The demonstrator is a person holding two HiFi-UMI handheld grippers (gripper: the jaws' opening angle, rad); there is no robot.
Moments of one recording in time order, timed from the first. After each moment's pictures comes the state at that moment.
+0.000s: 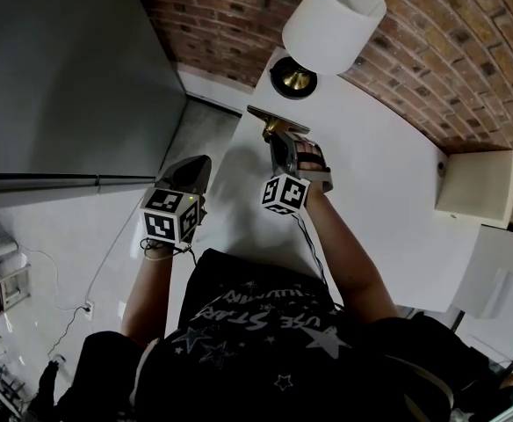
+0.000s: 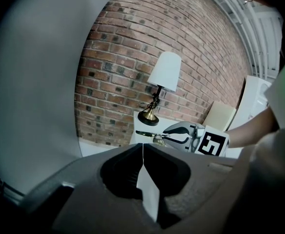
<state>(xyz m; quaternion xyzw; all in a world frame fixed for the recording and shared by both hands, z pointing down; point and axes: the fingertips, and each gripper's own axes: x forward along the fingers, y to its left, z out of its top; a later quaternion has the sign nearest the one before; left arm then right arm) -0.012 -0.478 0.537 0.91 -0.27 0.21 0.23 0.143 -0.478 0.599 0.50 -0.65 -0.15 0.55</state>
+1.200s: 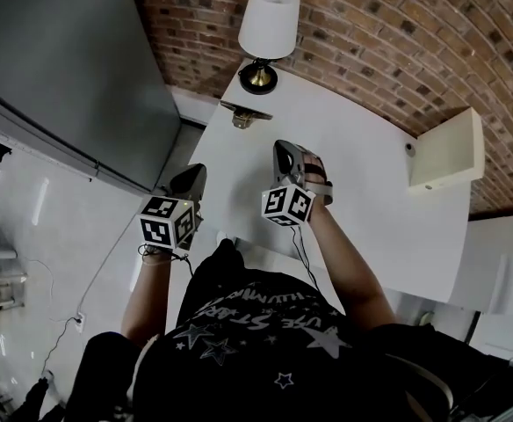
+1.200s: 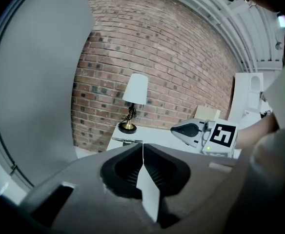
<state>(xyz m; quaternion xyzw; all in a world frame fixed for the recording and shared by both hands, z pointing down) -0.002 -0.331 0.448 0.93 -0.28 0.15 0.18 0.168 -0.324 0.469 0.60 -0.64 -0.18 0.45</state>
